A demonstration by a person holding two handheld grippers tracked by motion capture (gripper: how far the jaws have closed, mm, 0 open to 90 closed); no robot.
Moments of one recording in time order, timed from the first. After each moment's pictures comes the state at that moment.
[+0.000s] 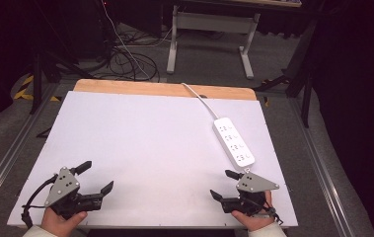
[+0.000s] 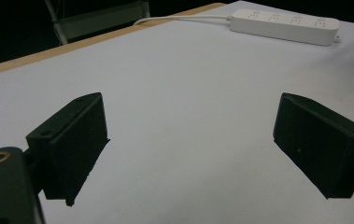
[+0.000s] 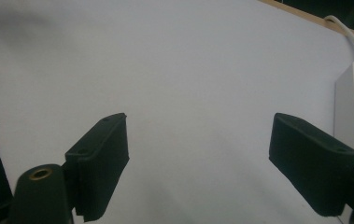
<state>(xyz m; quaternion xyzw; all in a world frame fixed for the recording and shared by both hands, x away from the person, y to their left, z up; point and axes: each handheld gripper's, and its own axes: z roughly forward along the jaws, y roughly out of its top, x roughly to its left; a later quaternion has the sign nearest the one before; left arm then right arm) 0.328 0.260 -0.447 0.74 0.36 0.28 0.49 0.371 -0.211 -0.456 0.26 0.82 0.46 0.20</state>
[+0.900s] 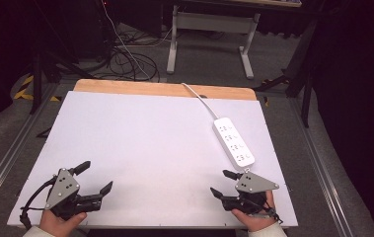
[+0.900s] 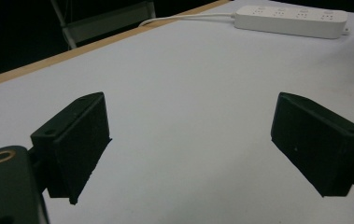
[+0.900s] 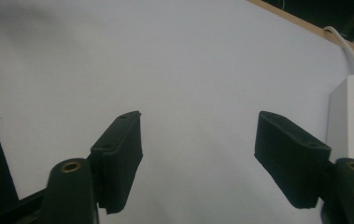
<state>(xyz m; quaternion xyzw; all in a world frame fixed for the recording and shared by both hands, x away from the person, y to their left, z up) 0.323 0.259 -0.443 0.75 0.35 0.30 0.47 0.368 -0.208 -0.444 0.24 0.83 0.45 0.21</state>
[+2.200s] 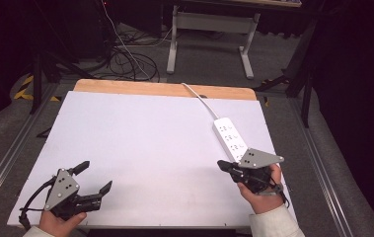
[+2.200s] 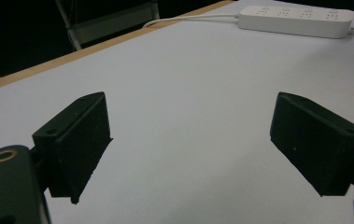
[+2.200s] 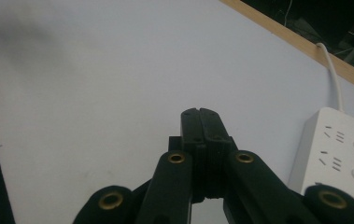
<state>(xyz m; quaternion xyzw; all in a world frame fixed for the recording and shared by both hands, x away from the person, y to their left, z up) 0.322 0.258 -0.443 0.75 0.36 0.31 0.47 0.401 -0.206 -0.391 0.23 0.85 0.43 0.20</state>
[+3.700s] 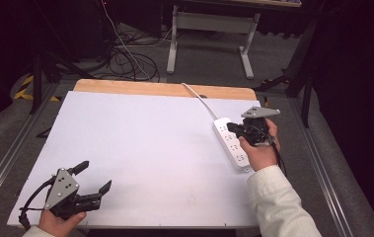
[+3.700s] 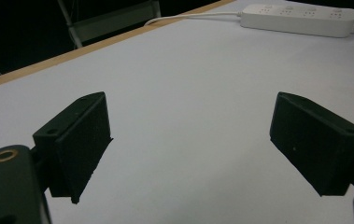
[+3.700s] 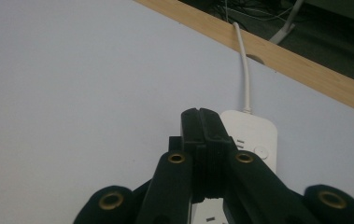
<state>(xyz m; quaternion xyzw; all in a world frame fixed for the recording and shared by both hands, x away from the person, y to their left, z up) 0.323 0.260 -0.443 0.74 0.36 0.31 0.47 0.515 -0.220 -0.378 0.36 0.81 0.40 0.22</state>
